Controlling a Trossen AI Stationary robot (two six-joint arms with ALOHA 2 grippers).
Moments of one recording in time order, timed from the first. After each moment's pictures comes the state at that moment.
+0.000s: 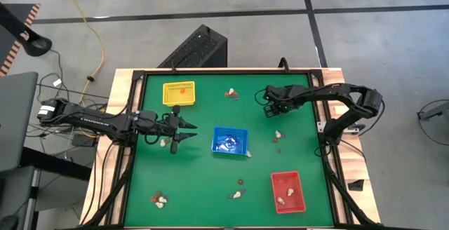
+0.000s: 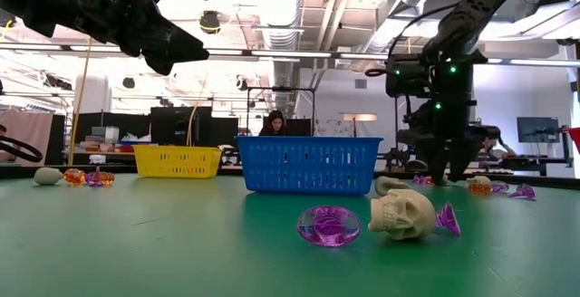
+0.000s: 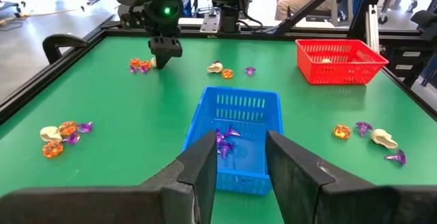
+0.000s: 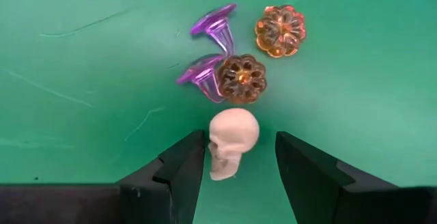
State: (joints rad) left arm -0.05 0.89 0.32 0.40 -0.09 -0.04; right arm -0.49 1.49 0.74 -0.63 0.25 0.73
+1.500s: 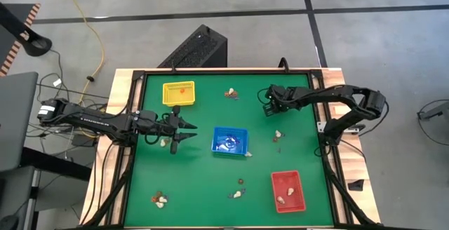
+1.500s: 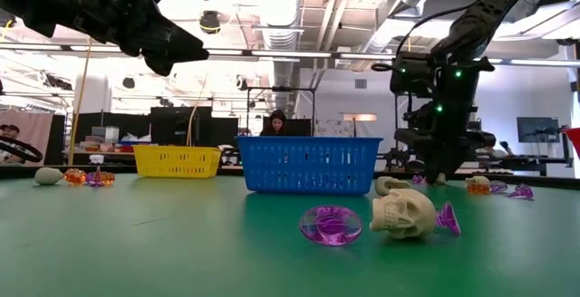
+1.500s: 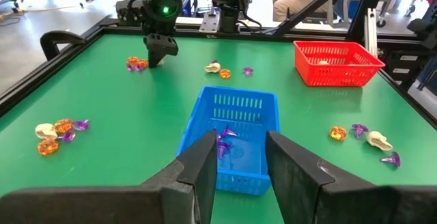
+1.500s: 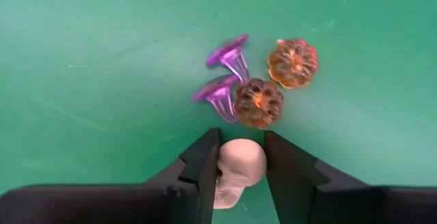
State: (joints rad) left arm -0.05 0.89 0.32 0.40 -0.09 -0.06; right arm -0.51 1.44 0.67 -0.48 0.23 0.68
